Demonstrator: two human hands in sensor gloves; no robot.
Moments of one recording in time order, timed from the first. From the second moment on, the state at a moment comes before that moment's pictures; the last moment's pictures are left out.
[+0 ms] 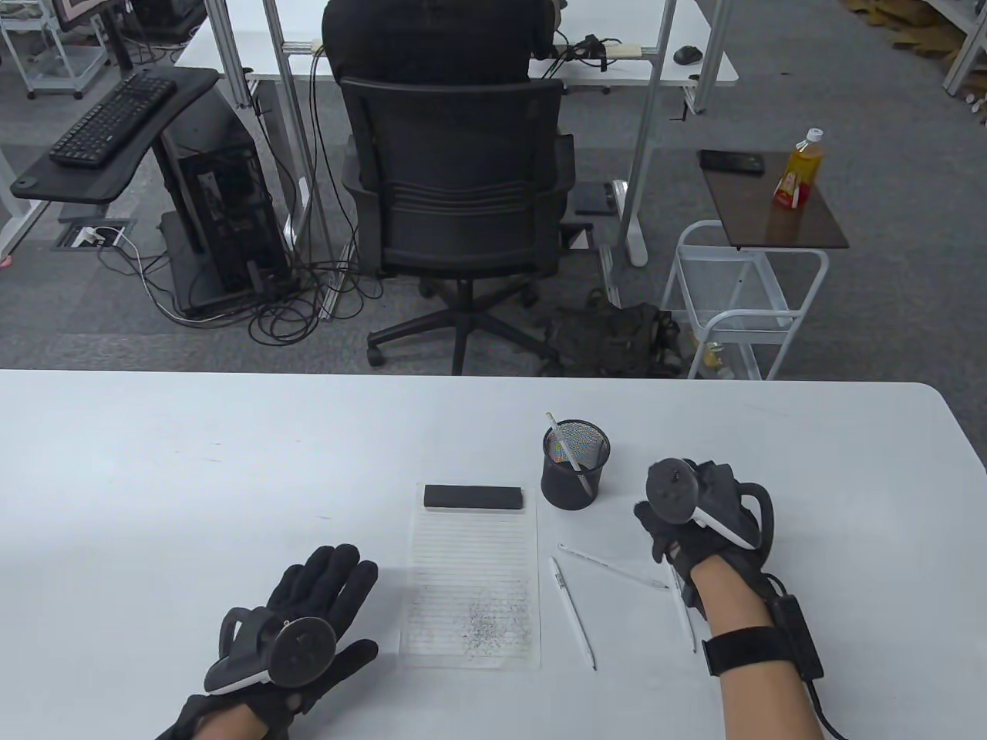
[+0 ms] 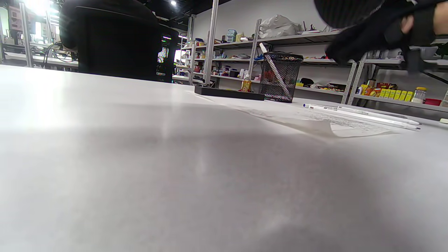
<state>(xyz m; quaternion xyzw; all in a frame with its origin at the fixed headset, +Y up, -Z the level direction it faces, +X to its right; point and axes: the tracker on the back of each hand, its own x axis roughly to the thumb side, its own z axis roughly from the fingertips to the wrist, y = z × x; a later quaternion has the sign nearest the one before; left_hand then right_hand) -0.240 -0.759 -0.309 0.00 -0.26 0.06 0.96 0.194 -0.672 -0.447 0.08 -0.04 0.99 0.08</state>
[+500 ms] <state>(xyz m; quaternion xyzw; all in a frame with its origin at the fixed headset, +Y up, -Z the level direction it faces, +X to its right) -0.240 -0.760 -0.310 -0.01 -0.26 0.06 0.96 0.103 -0.689 -0.538 -0.02 0.00 0.99 0.15</state>
